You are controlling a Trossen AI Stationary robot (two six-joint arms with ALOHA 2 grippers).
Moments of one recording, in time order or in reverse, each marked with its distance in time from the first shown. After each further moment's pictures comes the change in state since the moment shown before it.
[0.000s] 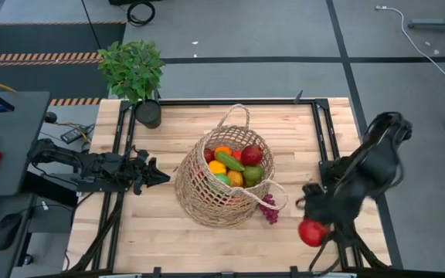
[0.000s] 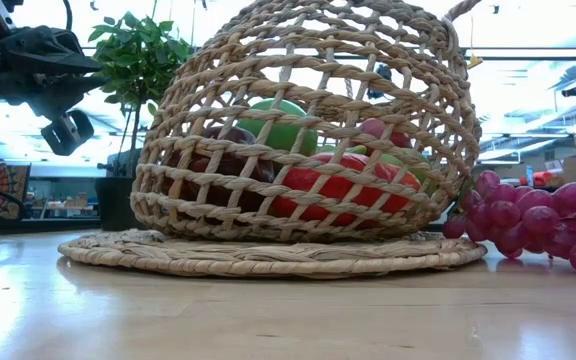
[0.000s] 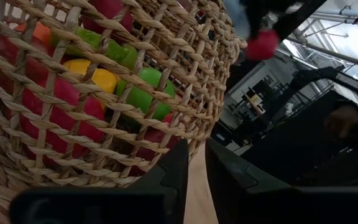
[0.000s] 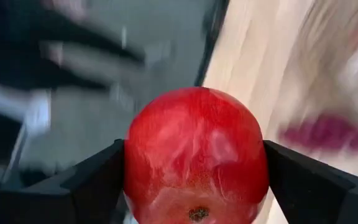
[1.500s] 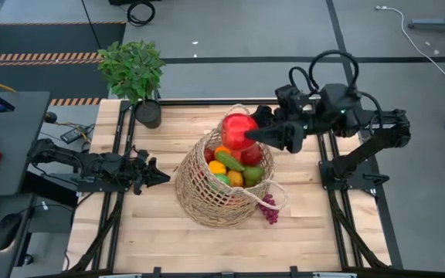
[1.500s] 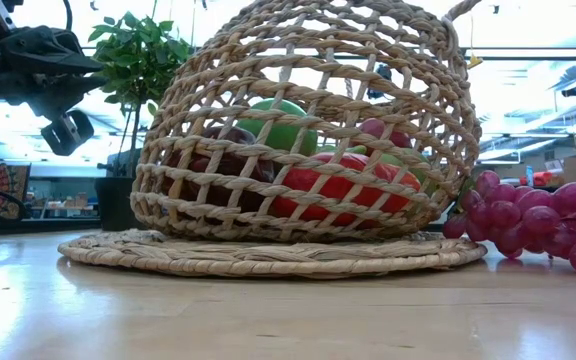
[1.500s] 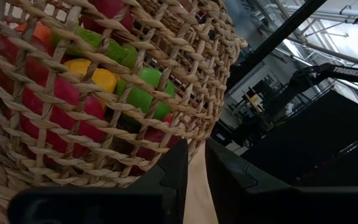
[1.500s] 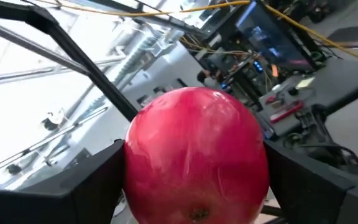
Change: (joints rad) left arm 0.000 0.000 0.000 -0.001 0.000 0.000; right arm -0.628 -0.019 0.046 1.118 0.097 0.151
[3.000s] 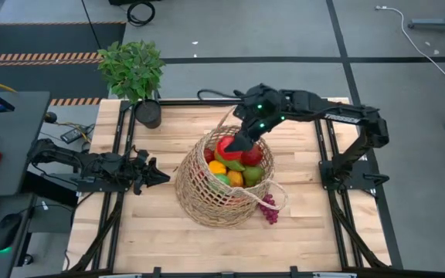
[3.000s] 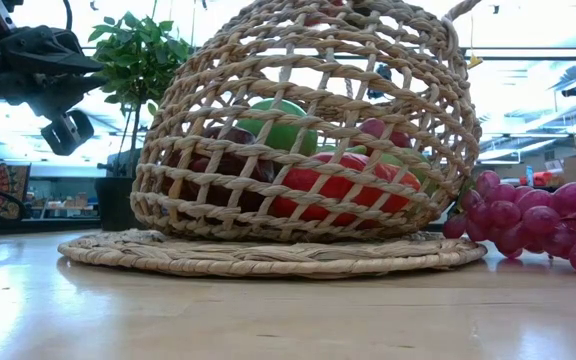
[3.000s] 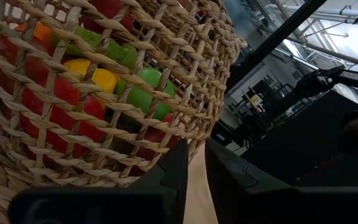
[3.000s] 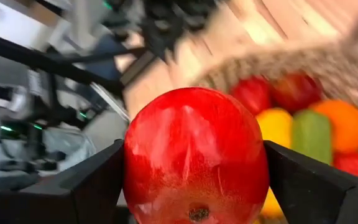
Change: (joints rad) left arm 0.000 0.000 0.000 0.001 0.000 0.000; right arm -0.319 0.202 0.000 -0.680 -0.356 -0.102
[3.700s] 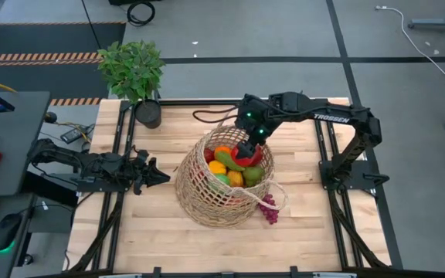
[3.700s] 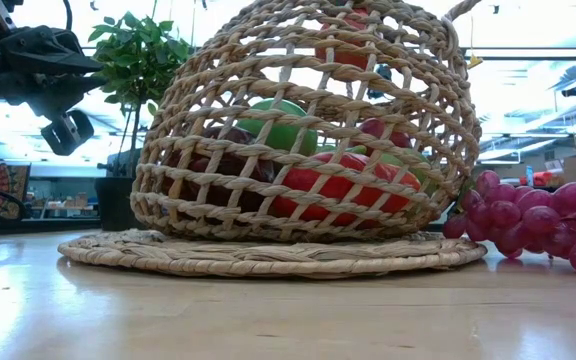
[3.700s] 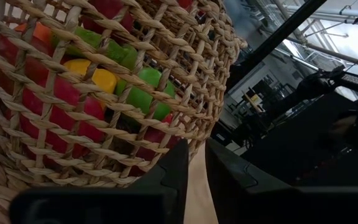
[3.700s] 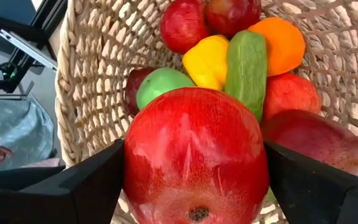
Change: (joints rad) left arm 0.000 0.000 0.000 0.000 0.000 0.000; right arm -0.025 0.073 0.000 -0.310 0.036 -0.085
